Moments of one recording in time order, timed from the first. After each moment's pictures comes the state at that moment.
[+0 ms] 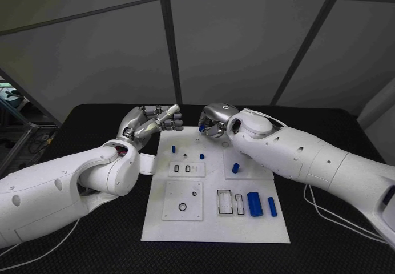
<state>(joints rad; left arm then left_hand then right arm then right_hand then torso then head) 1.13 -0.91 0.10 1.69 -0.12 -0.50 0.44 1.41 0.06 -0.12 0.15 0.17 0.93 0.21 0.14 0.07 1.02 0.16 0.13 0.07 1.07 0.12 0.16 0.18 0.19 0.89 0.23 0.39 0.16 1.20 -0.35 0.16 1.02 -1.78 -0.21 -0.10 1.31 -0.10 0.44 -0.06 0.18 1.08 0.15 0.07 0.07 1.19 0.08 0.06 0.07 1.47 -0.01 1.27 1.01 0.14 1.26 0.10 1.21 0.85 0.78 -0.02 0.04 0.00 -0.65</state>
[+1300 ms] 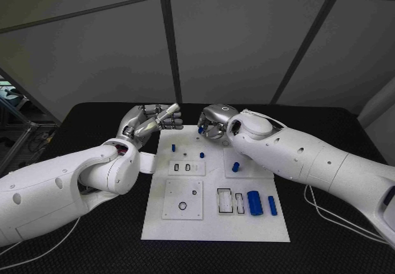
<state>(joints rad) 1.13 -0.90 0.10 1.68 -0.12 -0.50 0.44 1.41 0.06 -0.12 0.15 0.17 0.93 0.21 0.14 0.07 1.02 0.16 0.13 0.07 1.07 0.12 0.16 0.18 0.19 0.89 0.23 0.39 0.16 1.19 -0.35 0.16 1.03 -1.78 -0.21 -0.08 1.31 -0.11 0.45 -0.06 0.18 1.06 0.15 0.07 0.07 1.20 0.08 0.07 0.07 1.46 -0.01 1.28 1.02 0.14 1.25 0.11 1.21 0.86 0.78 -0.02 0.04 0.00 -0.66</state>
